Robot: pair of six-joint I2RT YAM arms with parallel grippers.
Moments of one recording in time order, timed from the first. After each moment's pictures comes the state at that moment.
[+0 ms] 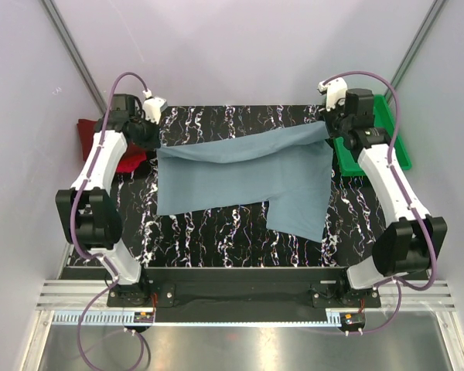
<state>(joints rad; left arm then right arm) 0.02 1.72 1.57 -0.73 0.35 0.37 0.11 1.52 1.45 -0.41 -0.01 -0.37</state>
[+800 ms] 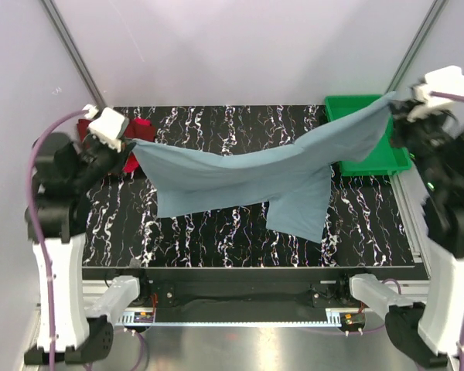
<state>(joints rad) 0.02 0.93 1.48 -0.81 0.44 0.34 0.11 1.03 1.87 -0.78 -0.02 -0.29</state>
